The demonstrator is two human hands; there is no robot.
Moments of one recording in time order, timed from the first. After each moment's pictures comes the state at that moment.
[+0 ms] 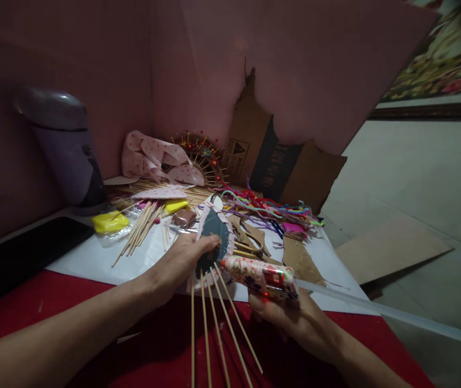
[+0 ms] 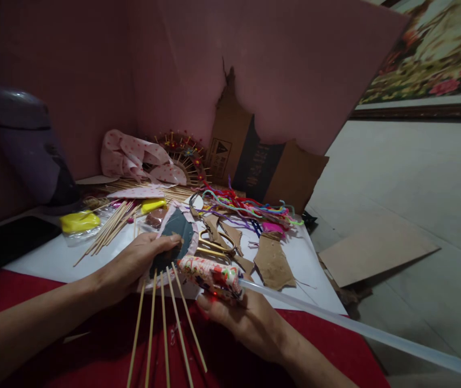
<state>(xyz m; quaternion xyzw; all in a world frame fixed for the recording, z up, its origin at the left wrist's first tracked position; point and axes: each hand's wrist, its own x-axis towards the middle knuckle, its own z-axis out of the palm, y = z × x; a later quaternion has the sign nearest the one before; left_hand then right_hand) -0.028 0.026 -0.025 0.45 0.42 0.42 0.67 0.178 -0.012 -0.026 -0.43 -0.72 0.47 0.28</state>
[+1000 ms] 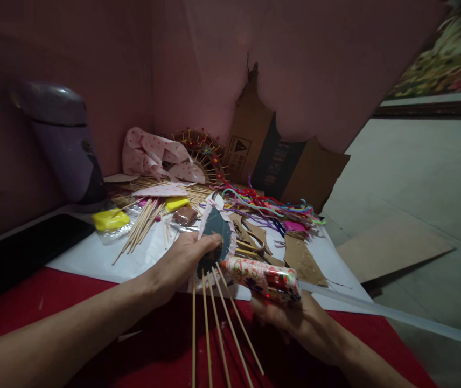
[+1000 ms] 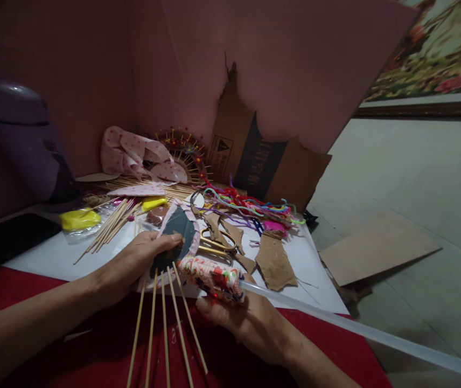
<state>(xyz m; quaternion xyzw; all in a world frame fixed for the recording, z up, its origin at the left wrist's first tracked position) -0.029 0.027 -0.027 0.45 0.42 0.41 0.67 0.180 -0.013 -0.027 -0.45 -0.70 0.49 0.26</state>
